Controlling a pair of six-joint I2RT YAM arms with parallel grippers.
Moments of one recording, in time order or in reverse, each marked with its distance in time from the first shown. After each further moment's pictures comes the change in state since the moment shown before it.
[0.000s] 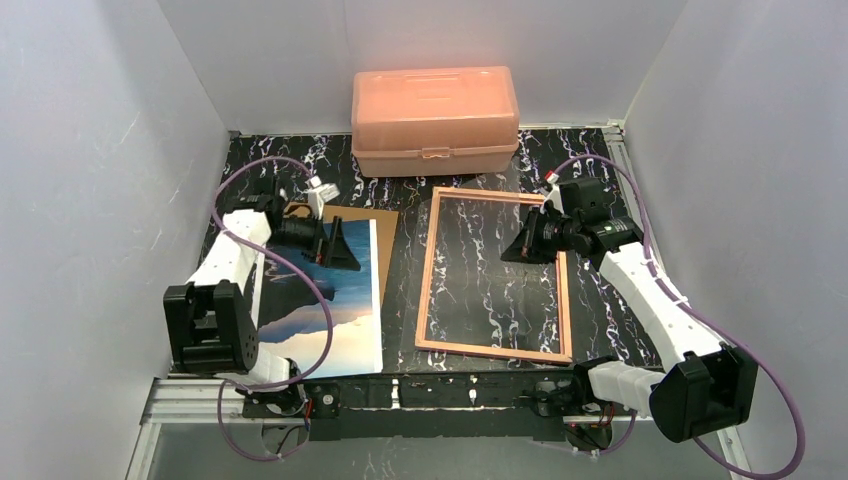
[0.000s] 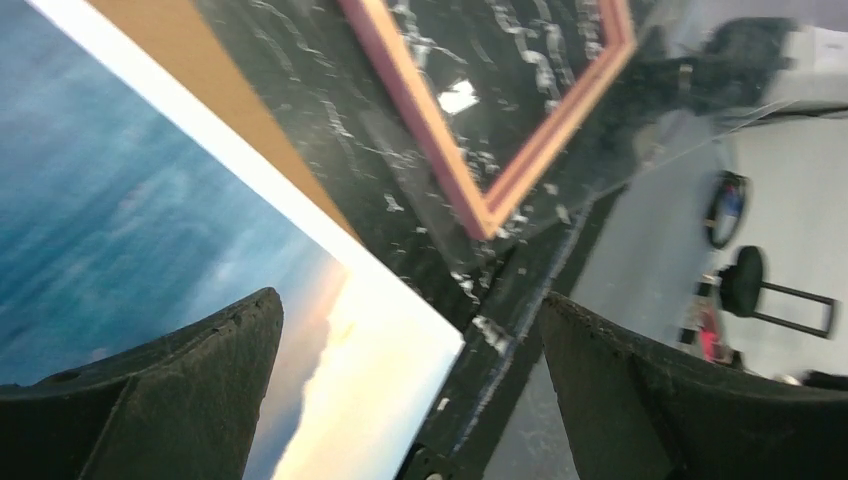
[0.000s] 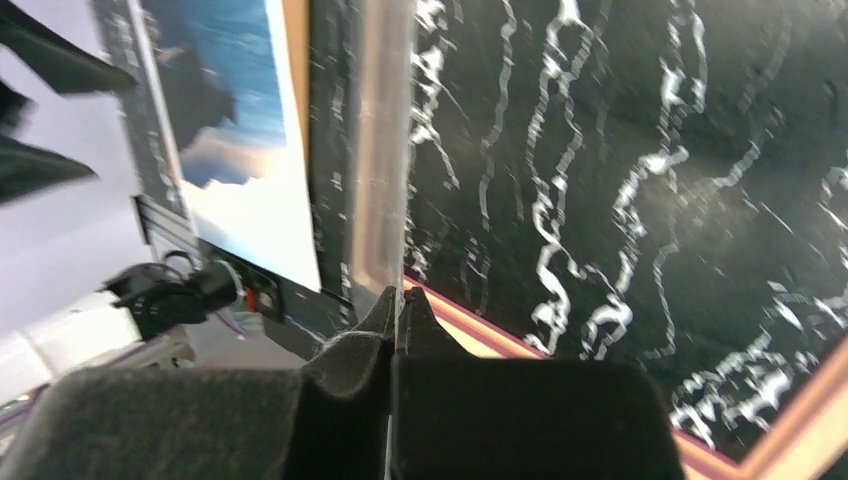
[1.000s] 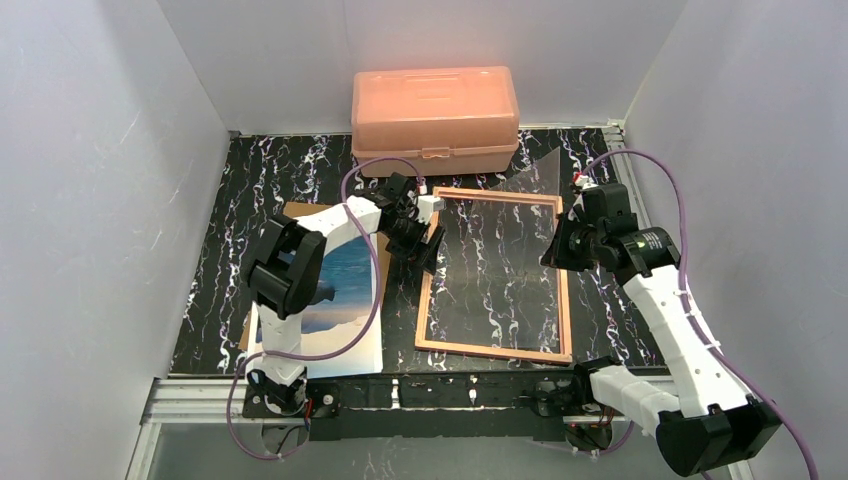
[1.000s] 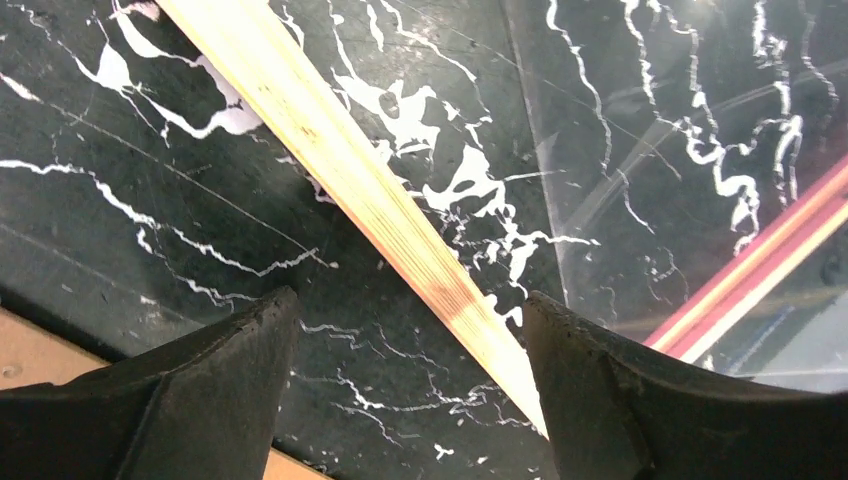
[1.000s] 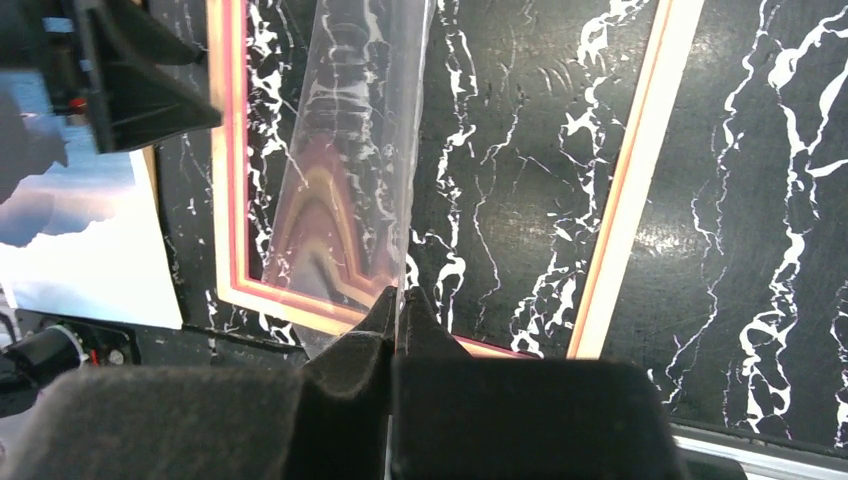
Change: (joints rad) left arm -0.612 0.474 0.265 0.449 -0.548 -0.493; right arm -0.018 -0.150 0.097 -0.314 0.367 -0.180
